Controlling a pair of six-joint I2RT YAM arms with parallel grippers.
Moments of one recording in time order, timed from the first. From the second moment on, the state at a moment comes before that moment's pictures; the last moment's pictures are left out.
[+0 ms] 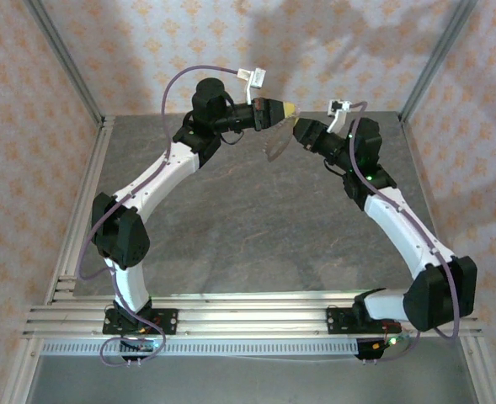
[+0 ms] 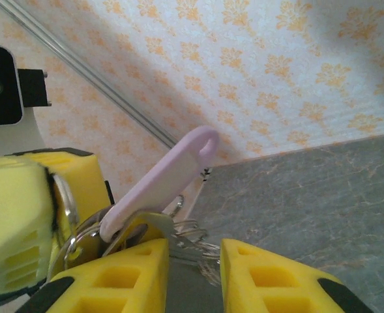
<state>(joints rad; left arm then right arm) -0.47 1.85 1.76 0.17 0.81 -0.75 0.29 1.29 1.12 0.11 -0.47 0.72</state>
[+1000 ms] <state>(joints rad) -0.49 1.81 1.80 0.04 0.89 -0.68 0.25 1.04 0.88 0.04 -0.28 0.54</state>
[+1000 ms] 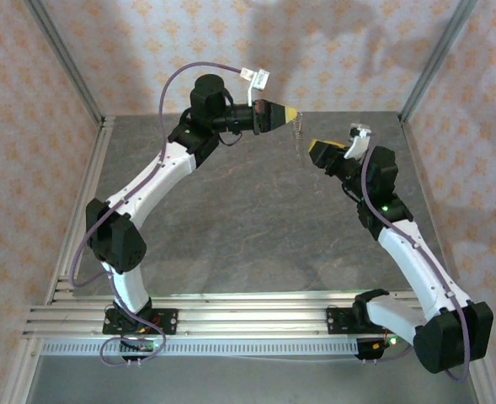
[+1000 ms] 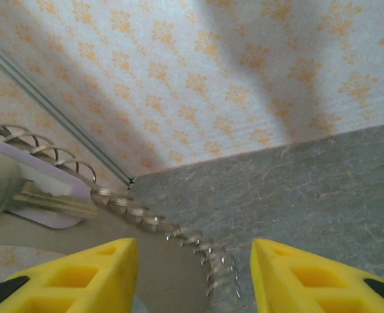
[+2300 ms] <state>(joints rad) -0.50 1.81 1.83 -0.10 0.94 -0.57 0.39 1.01 0.85 0.11 -0.22 0.49</state>
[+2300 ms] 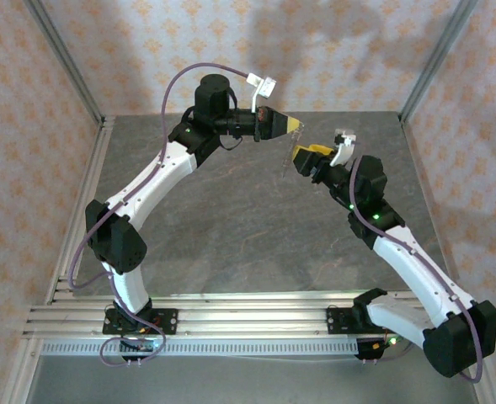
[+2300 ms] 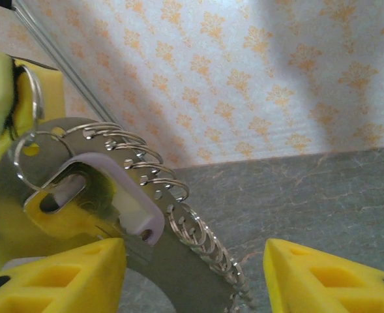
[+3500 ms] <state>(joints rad) -0.50 1.81 1.83 -0.10 0.94 -0.57 0.39 1.03 0.94 0.01 -0.23 0.36</state>
